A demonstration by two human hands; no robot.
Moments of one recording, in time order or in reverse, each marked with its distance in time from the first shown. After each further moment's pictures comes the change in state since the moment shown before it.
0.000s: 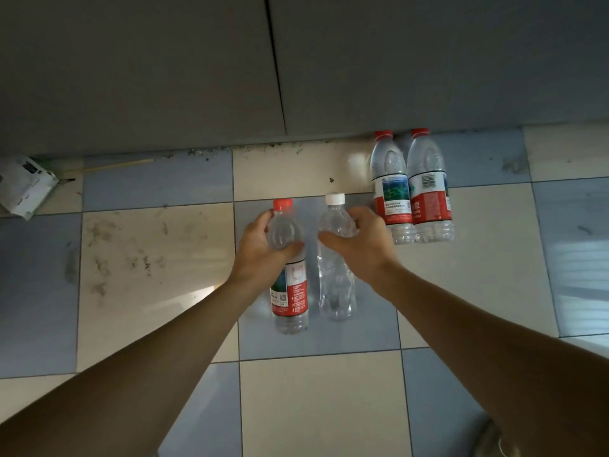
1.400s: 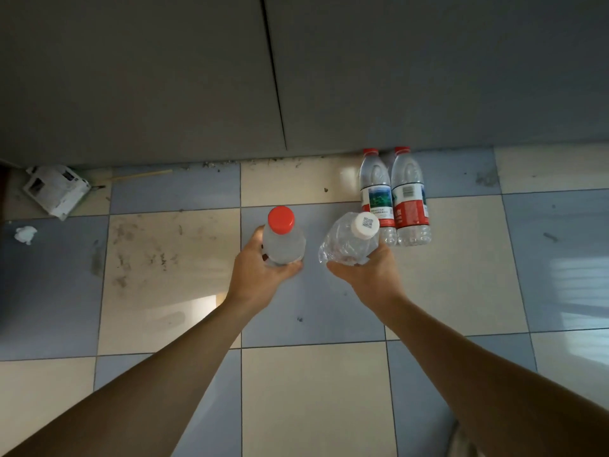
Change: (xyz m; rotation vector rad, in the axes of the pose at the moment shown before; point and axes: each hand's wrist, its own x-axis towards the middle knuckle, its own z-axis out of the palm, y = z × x) left_hand -0.057 -0.008 -0.005 -0.051 0.062 0.227; right_hand -0.061 0.031 -0.020 0.291 -0.007 -0.101
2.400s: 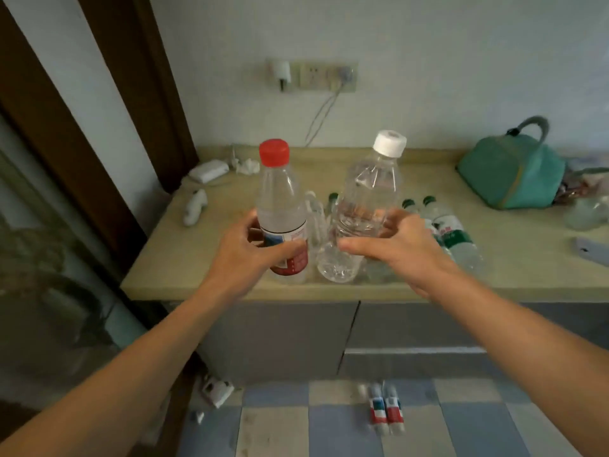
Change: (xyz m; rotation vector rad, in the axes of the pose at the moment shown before) left_hand -0.277 0.728 -0.481 -0.133 0.125 0.563; right_hand -0.367 -0.859 -0.085 -0.069 -0.140 -0.577
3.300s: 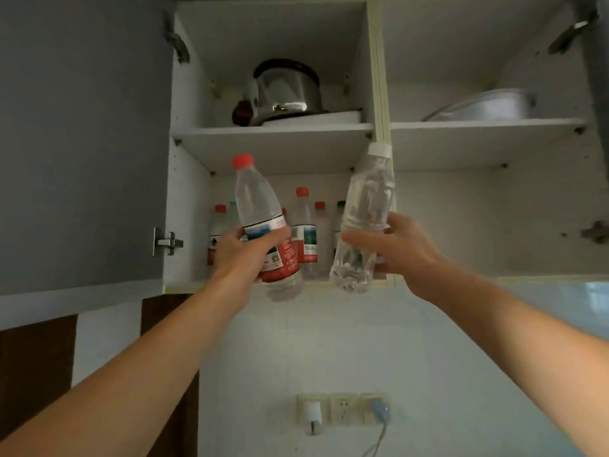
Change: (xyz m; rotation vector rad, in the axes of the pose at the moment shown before) left_hand 0.294 0.429 -0.178 -0.283 0.372 0.416; right_hand 0.226 -0.474 -0.064 0.023 0.283 -0.625
